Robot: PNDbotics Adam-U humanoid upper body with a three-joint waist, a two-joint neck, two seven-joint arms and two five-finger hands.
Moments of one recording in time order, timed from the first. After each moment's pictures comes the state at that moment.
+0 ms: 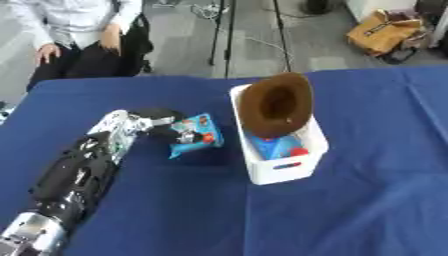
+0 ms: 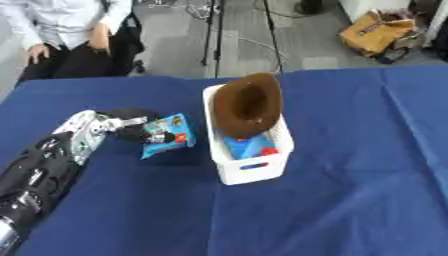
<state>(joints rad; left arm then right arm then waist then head) -1.15 0.40 -0.07 -0.57 -1.04 -0.28 -0.49 -0.48 -0.37 -0.15 -1.98 0.69 -0.11 -0.91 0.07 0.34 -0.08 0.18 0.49</state>
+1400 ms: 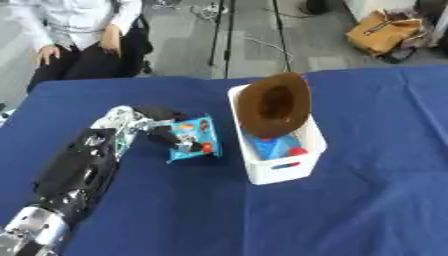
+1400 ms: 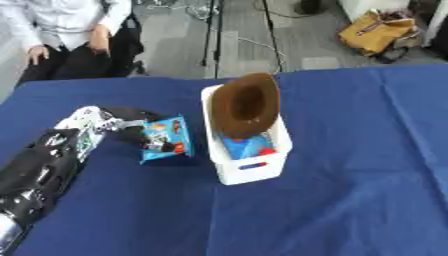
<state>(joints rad) -1.18 0.39 -0.07 -0.54 -1.22 -0.32 -0.49 -0.48 -0.36 -0.15 -1.98 0.67 -0.12 -0.91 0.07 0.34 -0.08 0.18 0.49</state>
